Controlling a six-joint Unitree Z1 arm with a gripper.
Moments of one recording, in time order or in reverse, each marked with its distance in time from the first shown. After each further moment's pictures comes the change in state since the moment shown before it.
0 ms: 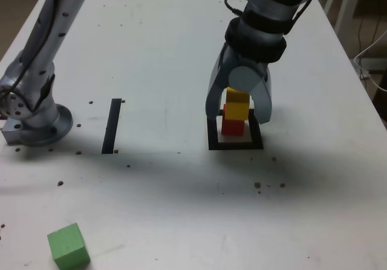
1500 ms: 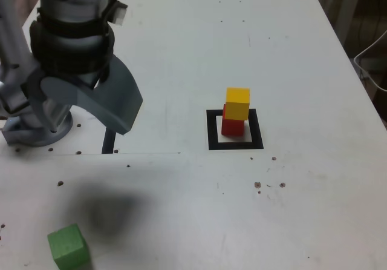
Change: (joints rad) arm -0.633 -0.530 0.547 -0.023 -0.051 -0.594
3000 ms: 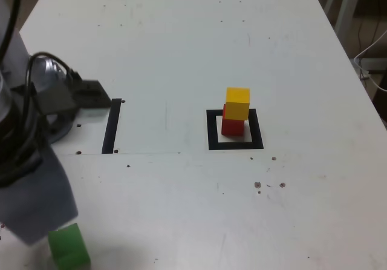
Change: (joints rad) arm -0.528 0.152 -0.041 -0.158 0.079 0.189
